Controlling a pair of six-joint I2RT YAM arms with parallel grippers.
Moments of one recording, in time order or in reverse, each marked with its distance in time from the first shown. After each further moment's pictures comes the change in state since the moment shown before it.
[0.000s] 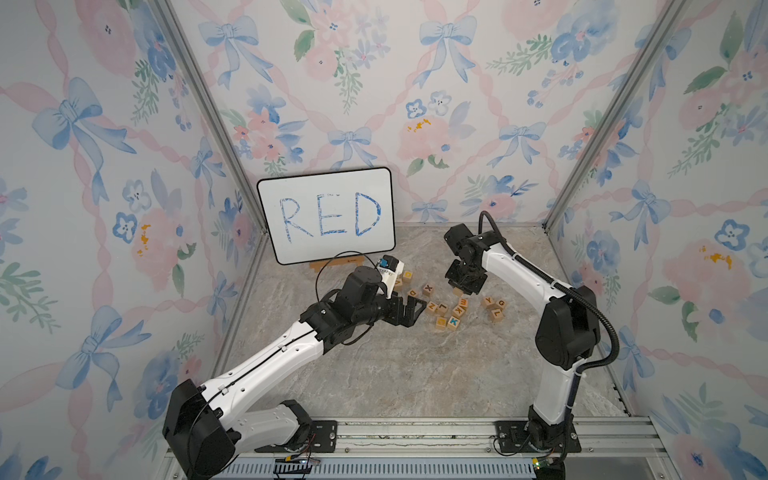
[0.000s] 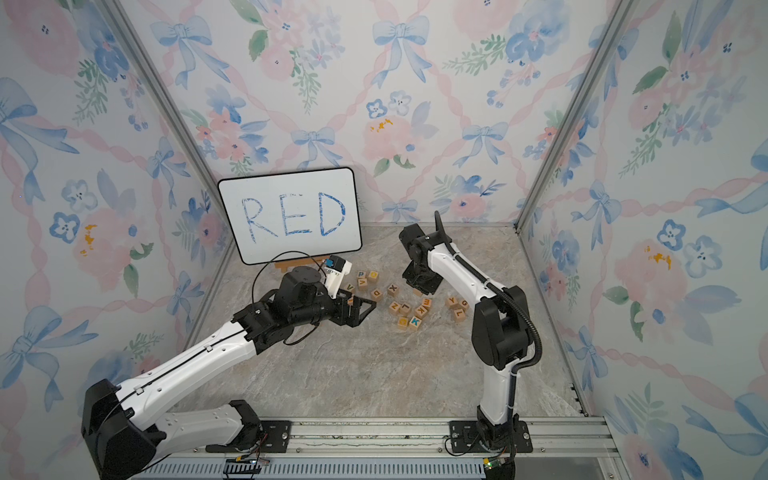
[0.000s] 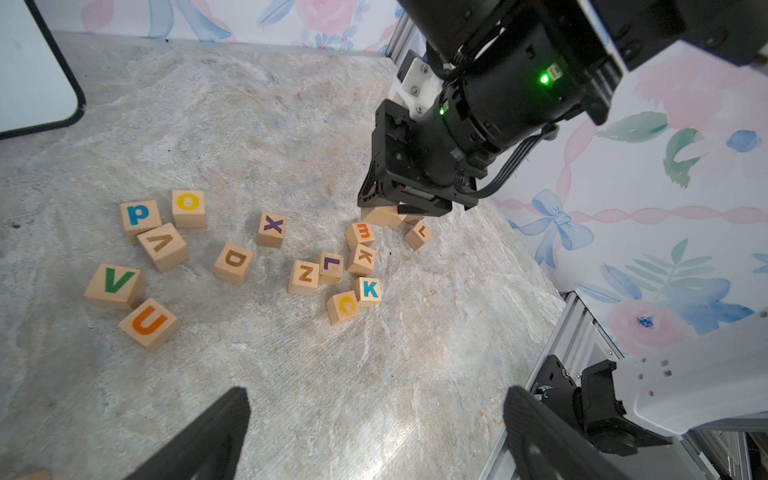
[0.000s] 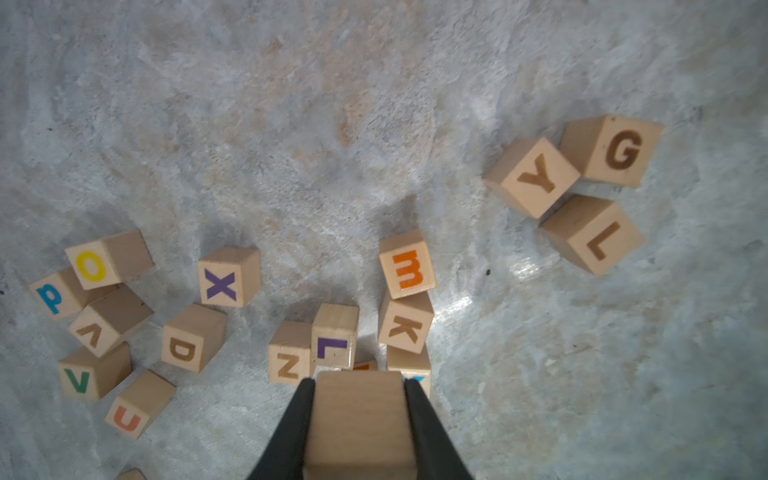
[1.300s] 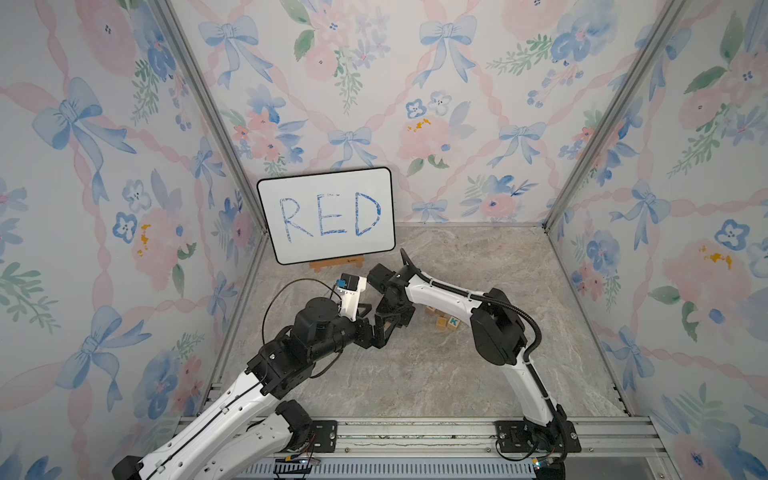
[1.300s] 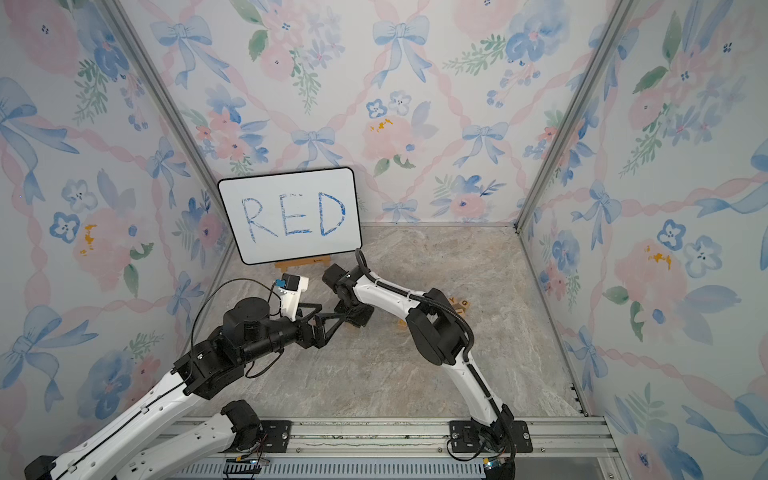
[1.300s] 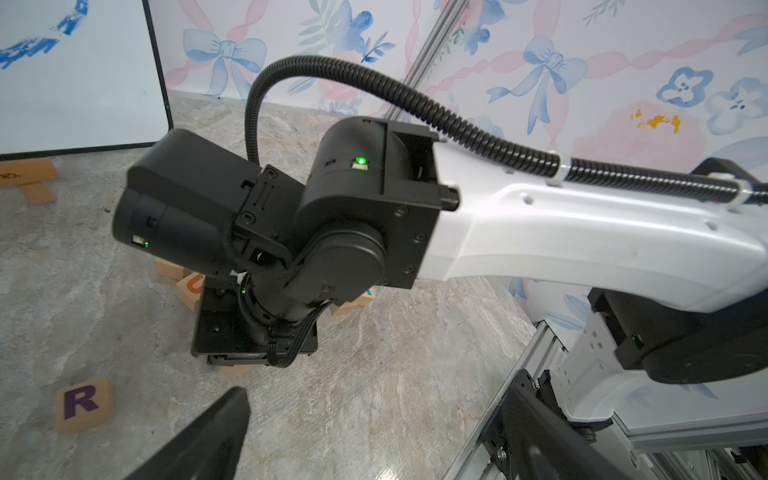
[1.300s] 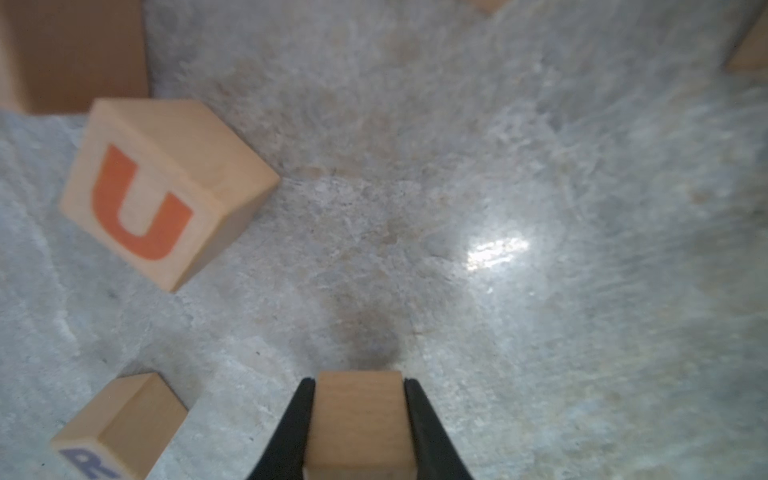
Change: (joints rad) left arm 0.000 -0.427 -0.182 -0.077 -0.073 -0.086; right arm 0.396 0.381 0.235 0.109 -0.135 0.264
